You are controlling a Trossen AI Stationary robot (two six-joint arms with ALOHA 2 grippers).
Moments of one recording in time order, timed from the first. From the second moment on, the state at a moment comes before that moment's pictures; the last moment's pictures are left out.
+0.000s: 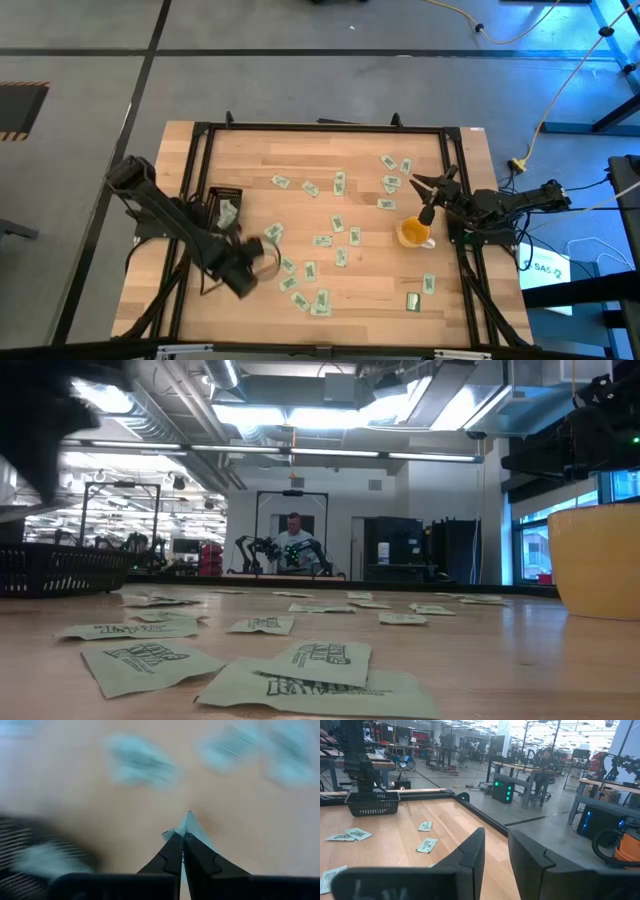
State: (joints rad) left arm -0.66 1.51 1.04 -1.07 -0.41 -1.06; right arm 0.26 0.00 0.03 0.03 0.84 -0.14
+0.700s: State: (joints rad) left arm -0.26 1.35 1.04 -1.47 -0.45 -1.15; right arm 0.26 0.00 0.03 0.03 0.84 -0.17
